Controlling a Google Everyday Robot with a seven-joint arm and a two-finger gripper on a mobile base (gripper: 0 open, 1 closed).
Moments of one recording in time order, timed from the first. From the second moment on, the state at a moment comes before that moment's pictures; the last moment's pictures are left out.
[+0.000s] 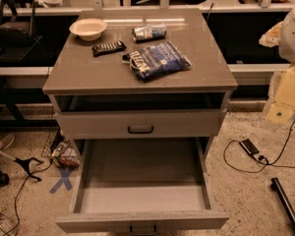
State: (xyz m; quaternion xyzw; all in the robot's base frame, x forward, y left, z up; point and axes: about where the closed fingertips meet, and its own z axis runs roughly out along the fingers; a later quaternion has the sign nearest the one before) arm 0.438 -0.216 0.977 -0.60 0.78 -0.04 0.16
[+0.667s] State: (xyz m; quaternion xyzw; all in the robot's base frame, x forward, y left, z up) arm 0.477 -0.202 0.978 -0.60 0.77 -0.04 0.21
